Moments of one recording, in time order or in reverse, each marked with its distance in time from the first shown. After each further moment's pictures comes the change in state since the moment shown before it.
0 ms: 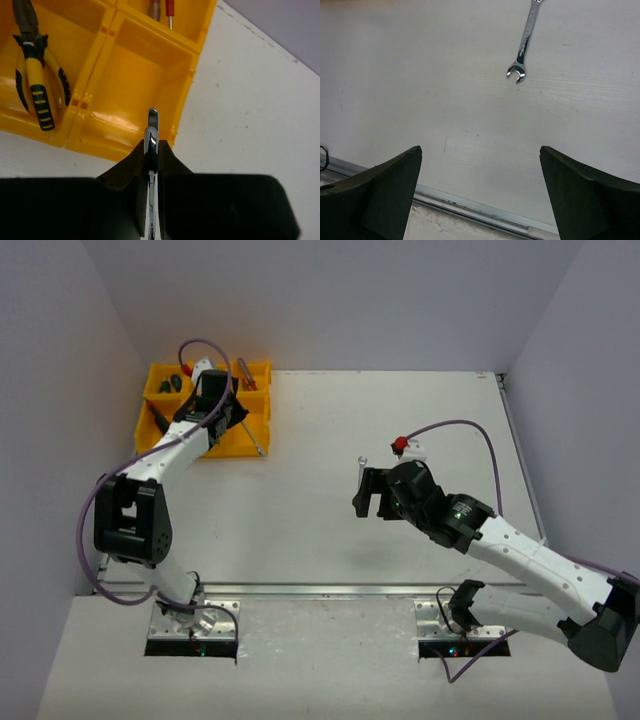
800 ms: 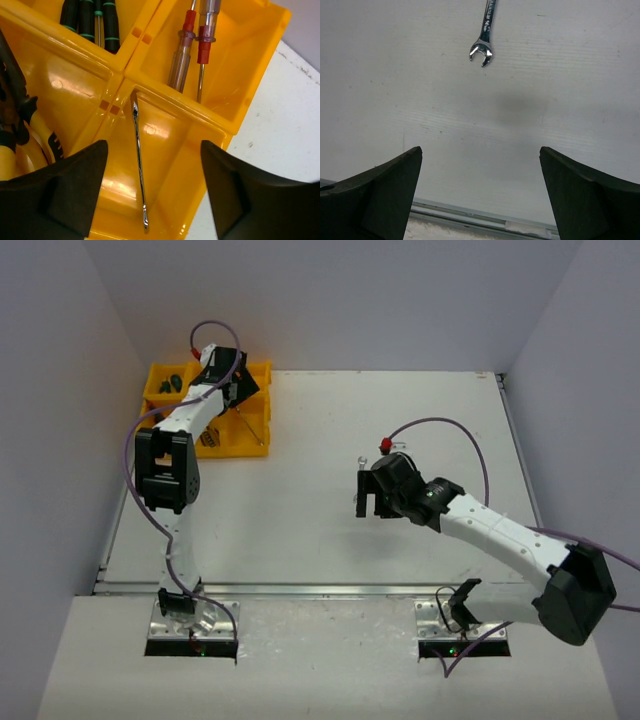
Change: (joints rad) left arm 0.066 0.511 0.552 -0.210 -0.086 -0.004; right arm -0.102 0.201 0.001 -0.029 -0.059 -0.055
